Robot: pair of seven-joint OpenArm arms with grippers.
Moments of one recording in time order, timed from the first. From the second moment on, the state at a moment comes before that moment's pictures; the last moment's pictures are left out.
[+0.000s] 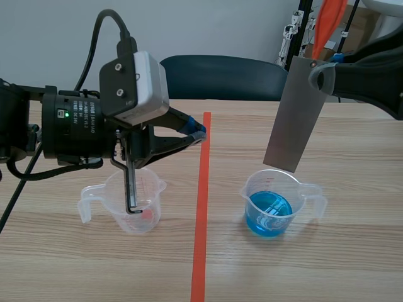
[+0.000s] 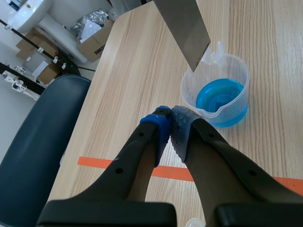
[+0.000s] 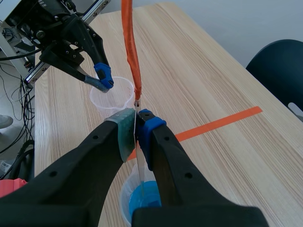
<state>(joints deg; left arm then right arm) -7.9 -34.2 29.6 100.8 7.4 -41.0 -11.4 18.7 75.6 -42.2 99.0 53.5 45.1 15.7</state>
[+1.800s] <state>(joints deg) -7.9 -34.2 29.6 100.8 7.4 -41.0 -11.4 18.7 75.6 -42.2 99.0 53.5 45.1 16.1</state>
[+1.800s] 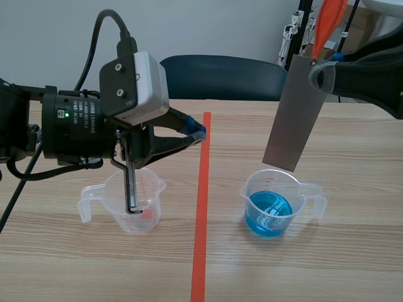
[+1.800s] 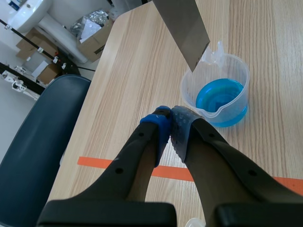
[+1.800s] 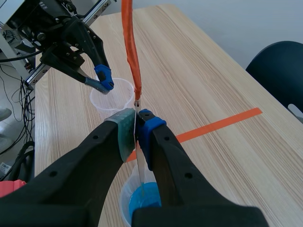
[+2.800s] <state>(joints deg) 7.1 -39.3 15.2 100.8 7.5 -41.0 -17.2 26.4 64.7 -42.2 99.0 47.7 45.1 7.5</state>
